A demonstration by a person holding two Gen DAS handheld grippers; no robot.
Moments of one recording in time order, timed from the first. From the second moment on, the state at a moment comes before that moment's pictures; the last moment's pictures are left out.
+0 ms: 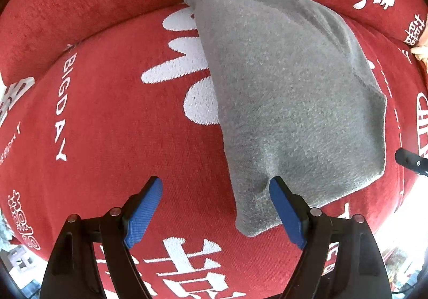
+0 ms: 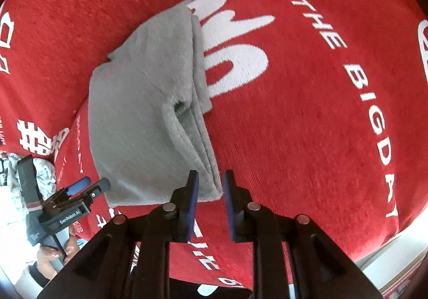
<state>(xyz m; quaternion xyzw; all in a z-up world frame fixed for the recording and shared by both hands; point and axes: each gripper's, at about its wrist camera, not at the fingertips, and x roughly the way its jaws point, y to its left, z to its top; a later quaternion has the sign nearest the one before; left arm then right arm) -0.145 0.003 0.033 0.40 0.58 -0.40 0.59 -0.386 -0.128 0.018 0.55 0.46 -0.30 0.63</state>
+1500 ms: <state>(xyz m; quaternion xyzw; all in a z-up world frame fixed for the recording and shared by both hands) -0.058 -0.082 -0.026 0.20 0.70 -0.48 0.48 -0.365 -0.226 -0.062 0.69 0.34 -0.15 0.62</state>
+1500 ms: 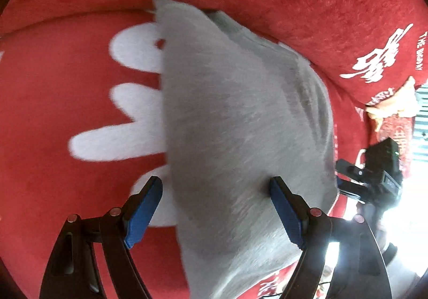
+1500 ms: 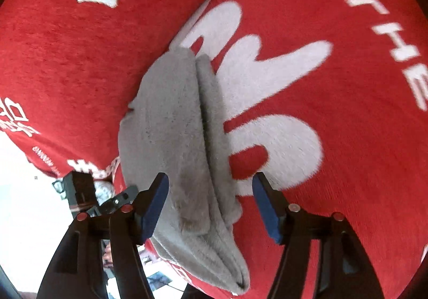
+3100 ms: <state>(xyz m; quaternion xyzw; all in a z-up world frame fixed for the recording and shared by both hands) 0.006 0.130 0.044 0.21 0.64 -0.44 0.60 -0.244 -0.046 -0.013 0.67 0.39 -0.14 0.62</state>
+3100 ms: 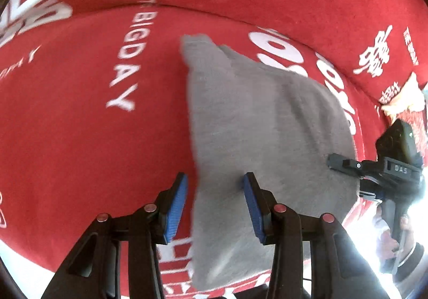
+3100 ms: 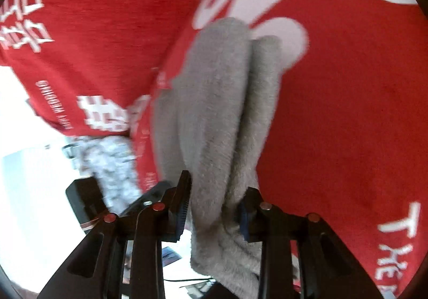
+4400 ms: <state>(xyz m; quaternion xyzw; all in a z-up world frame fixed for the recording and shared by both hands) -0.025 0.104 0.033 0.30 0.60 -0.42 0.61 -0.250 -0.023 0.005 0.43 0.56 -0.30 0.64</state>
